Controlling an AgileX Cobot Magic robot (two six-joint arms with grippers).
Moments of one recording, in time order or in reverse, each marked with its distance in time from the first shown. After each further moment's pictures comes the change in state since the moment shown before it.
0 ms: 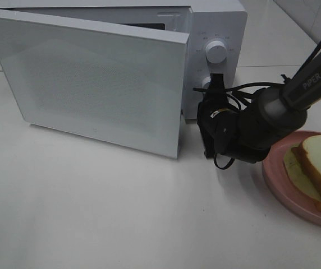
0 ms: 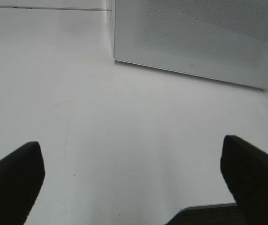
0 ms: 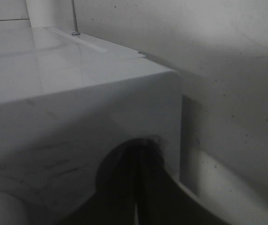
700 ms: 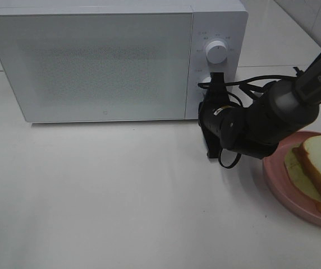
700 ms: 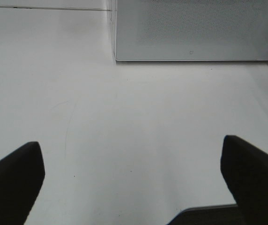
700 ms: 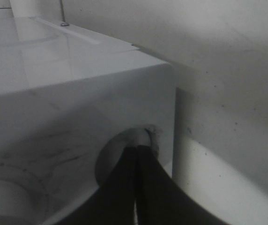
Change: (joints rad) left arm 0.000 0.000 0.000 0.000 0.000 0.000; right arm -0.005 -0.055 0.036 -0.029 0.082 -0.016
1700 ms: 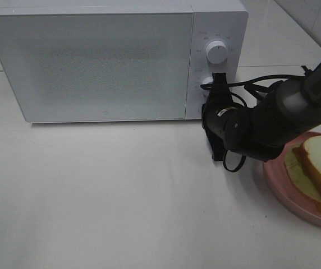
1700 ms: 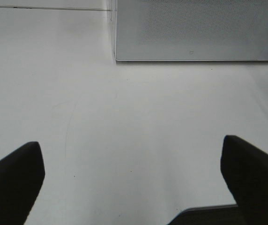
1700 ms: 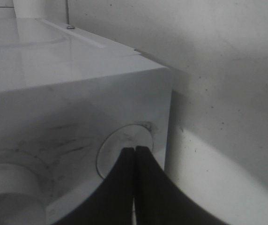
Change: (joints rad) left arm 0.000 0.000 0.000 0.000 0.000 0.000; right arm 0.020 -0.039 0.049 0.045 0.011 -0.061
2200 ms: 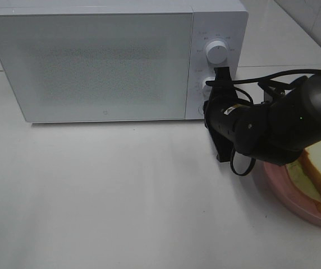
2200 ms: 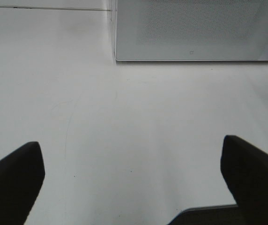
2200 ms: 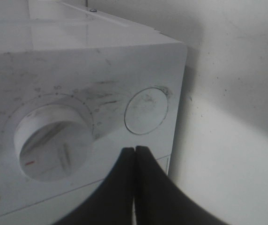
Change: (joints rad) left arm 0.000 0.000 0.000 0.000 0.000 0.000; right arm 0.042 -0.130 0.102 0.010 -0.003 -0.042
